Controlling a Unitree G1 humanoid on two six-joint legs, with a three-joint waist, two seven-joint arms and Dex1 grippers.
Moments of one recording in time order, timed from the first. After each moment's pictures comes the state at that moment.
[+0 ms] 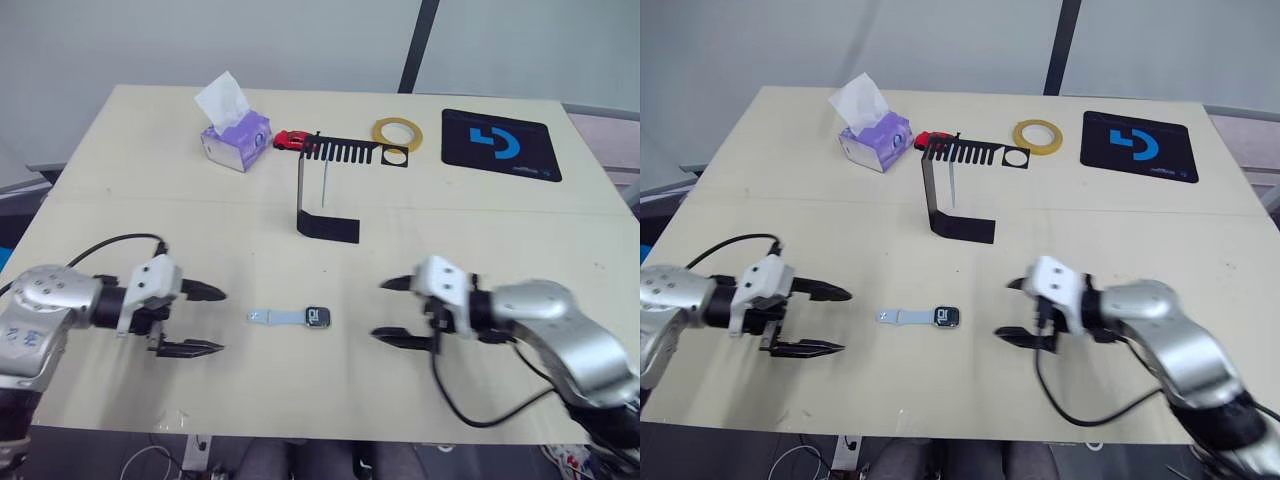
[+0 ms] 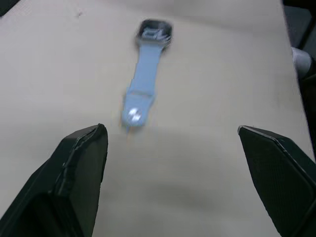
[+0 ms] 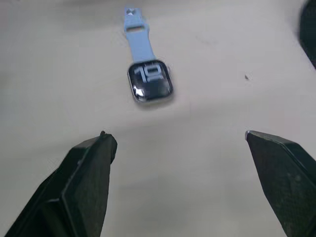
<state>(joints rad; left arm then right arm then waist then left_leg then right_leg) -0.20 1.01 0.11 -0.10 -0.43 0.31 -1.33 -0.29 -0.79 0.11 -0.46 0.34 0.64 1.00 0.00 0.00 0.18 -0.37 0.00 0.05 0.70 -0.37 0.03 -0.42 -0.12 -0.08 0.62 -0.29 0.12</state>
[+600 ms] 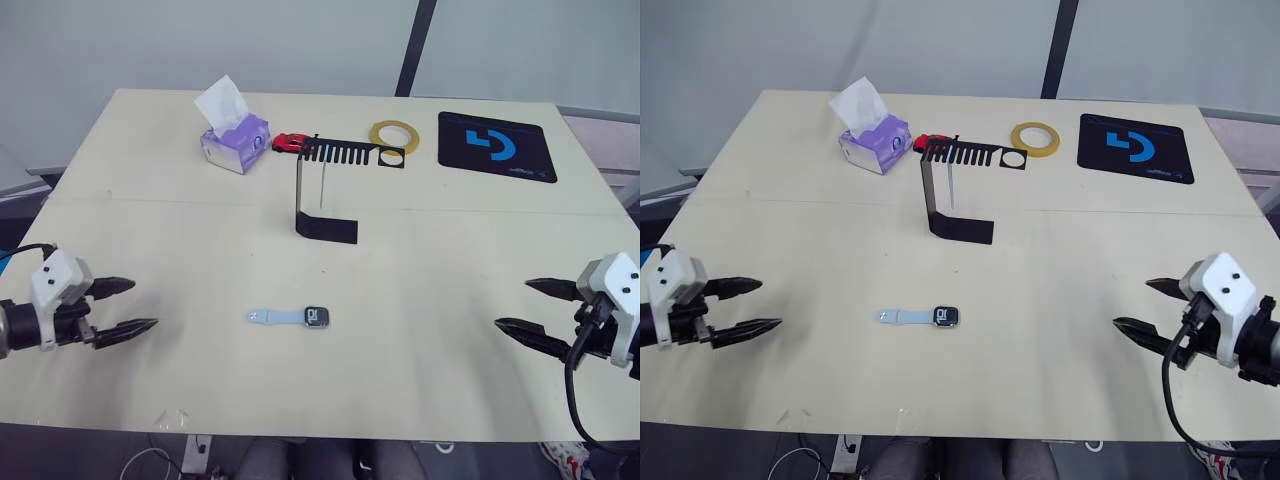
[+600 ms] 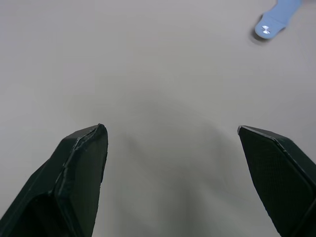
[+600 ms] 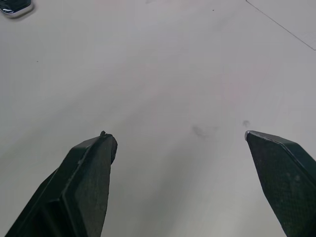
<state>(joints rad) 0.01 1.02 0.45 0.04 -0.39 0.36 -1.14 0.17 -0.90 -0.62 -0.51 0.45 0.72 1.04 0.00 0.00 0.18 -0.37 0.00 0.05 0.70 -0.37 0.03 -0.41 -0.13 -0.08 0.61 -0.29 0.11</state>
